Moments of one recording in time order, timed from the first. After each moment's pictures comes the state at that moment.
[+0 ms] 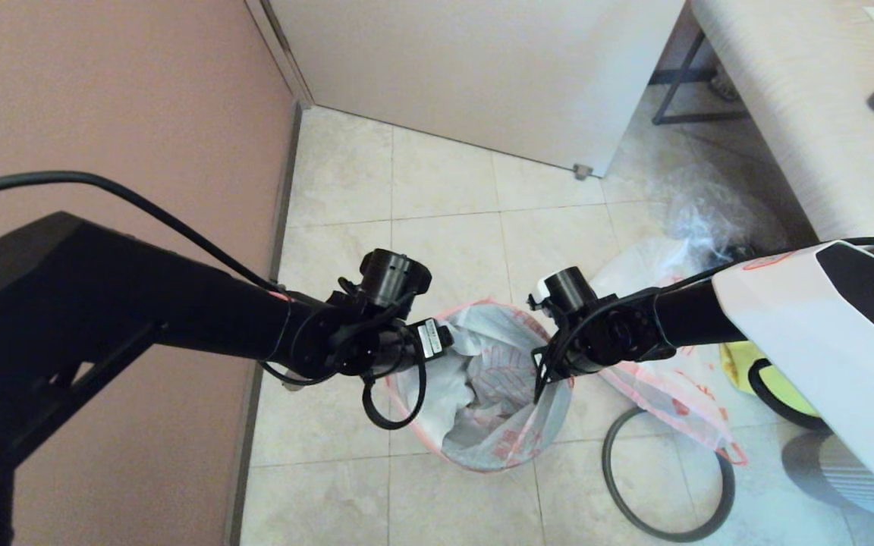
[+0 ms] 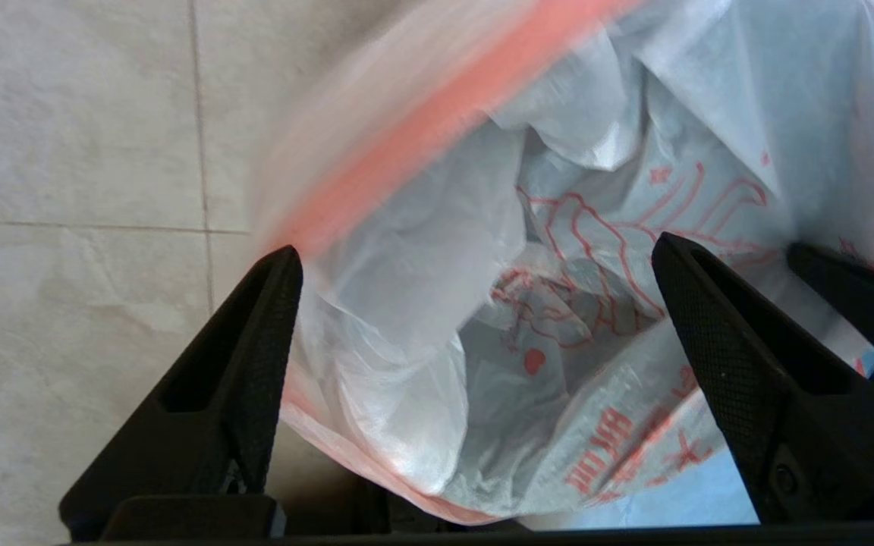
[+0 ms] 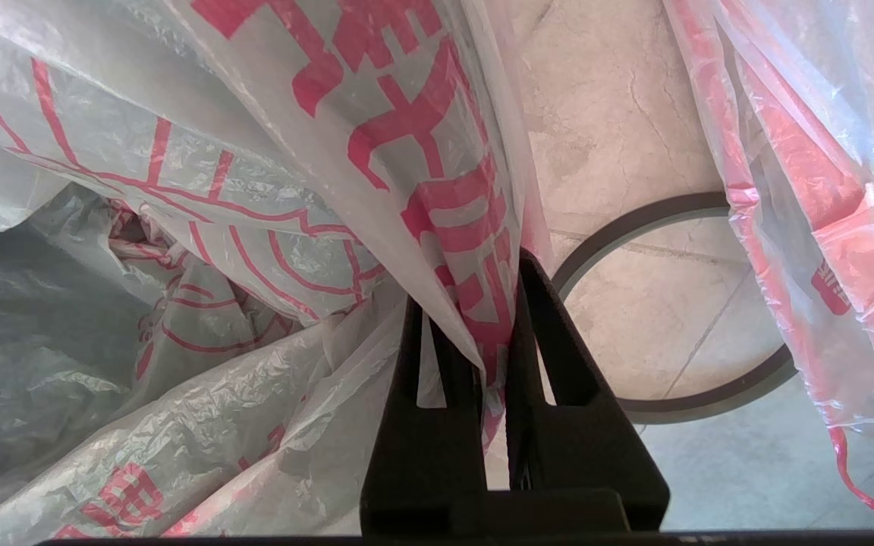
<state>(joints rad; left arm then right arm) -0.58 2.07 -1.30 -0.05 0.23 -0.63 0.51 2.34 -1.68 0.23 -0.28 0.15</state>
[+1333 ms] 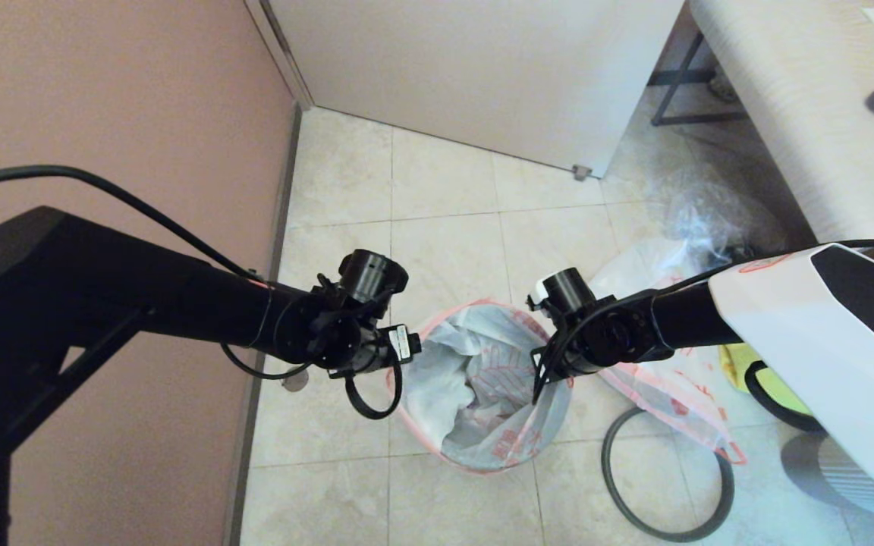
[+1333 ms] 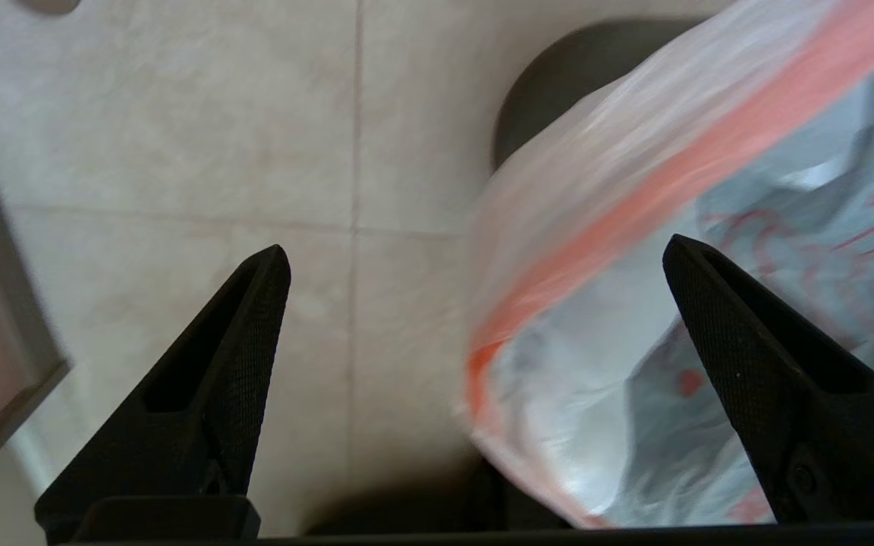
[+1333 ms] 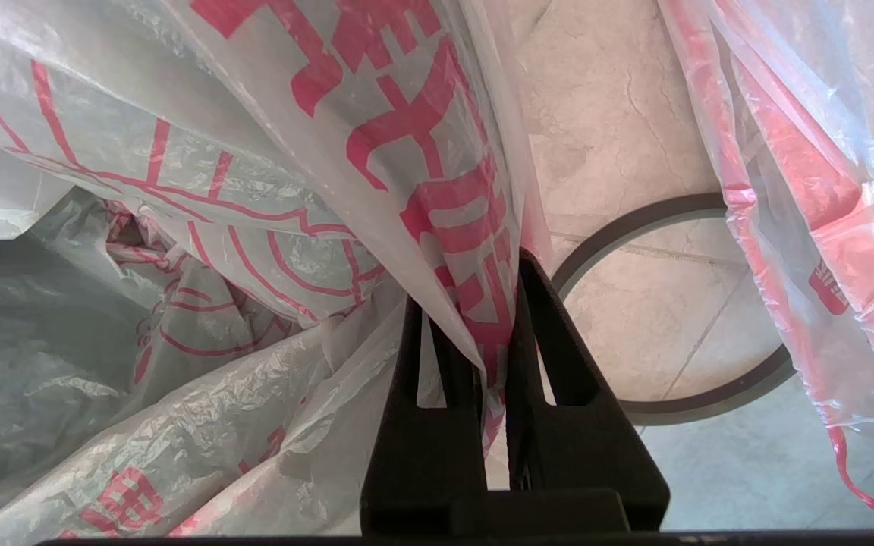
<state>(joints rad) -0.50 2.07 -1.32 0.09 0.33 -0.52 0.51 2.36 -1.69 0.22 -0.29 0.15</state>
